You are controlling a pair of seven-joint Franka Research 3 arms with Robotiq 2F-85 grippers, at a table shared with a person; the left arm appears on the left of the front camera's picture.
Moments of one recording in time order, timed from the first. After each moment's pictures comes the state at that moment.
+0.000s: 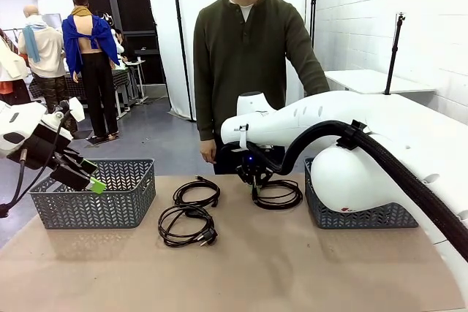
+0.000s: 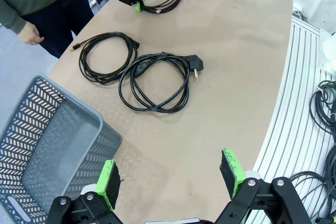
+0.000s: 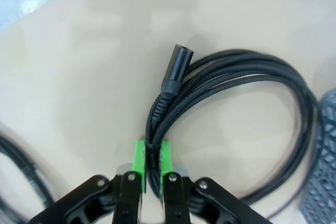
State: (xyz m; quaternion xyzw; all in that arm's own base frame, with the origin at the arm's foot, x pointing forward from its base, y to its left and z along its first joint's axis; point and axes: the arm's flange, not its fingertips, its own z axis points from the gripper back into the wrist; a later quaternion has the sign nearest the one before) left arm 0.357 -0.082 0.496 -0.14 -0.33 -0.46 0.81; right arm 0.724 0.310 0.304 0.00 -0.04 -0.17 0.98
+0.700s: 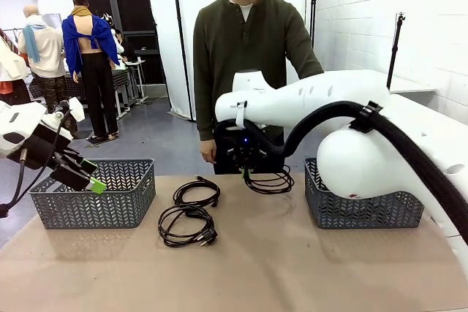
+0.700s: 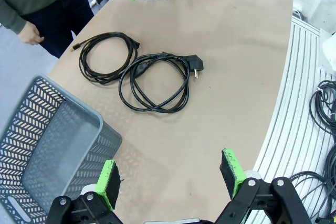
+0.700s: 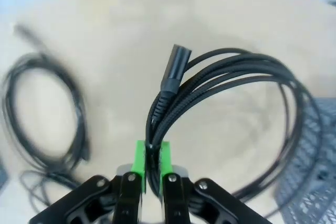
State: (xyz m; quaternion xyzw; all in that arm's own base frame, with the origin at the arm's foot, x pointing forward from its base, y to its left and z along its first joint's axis) left arm 0.357 -0.082 0.496 -0.14 -0.33 -0.46 0.81; right arm 0.698 0.334 0.389 0.03 -0.03 -0.02 1.00
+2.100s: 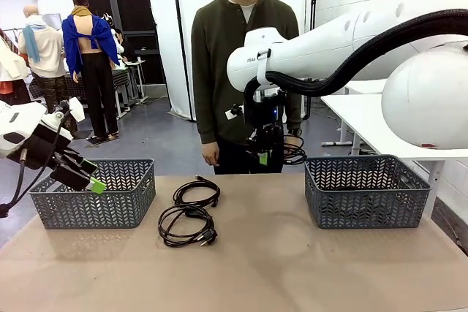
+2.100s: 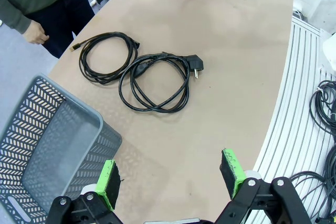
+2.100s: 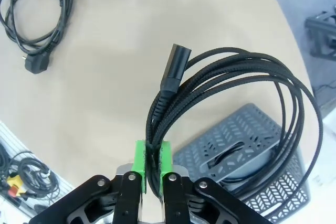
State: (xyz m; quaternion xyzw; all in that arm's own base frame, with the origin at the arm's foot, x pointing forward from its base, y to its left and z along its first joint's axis) left arm 0.357 -0.082 0.496 -0.14 -0.33 -0.46 0.81; right arm 0.616 0.285 0.479 -0.01 0.01 0.40 0.92
